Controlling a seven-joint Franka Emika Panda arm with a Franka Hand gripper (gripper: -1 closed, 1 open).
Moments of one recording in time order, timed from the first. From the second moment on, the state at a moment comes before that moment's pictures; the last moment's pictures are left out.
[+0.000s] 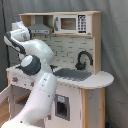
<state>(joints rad) 0.16 0.85 1.35 -0.95 -1.07 1.47 -0.33</state>
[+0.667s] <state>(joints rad) 0.14 0.80 1.42 -0.95 -1.07 1.31 -0.20</state>
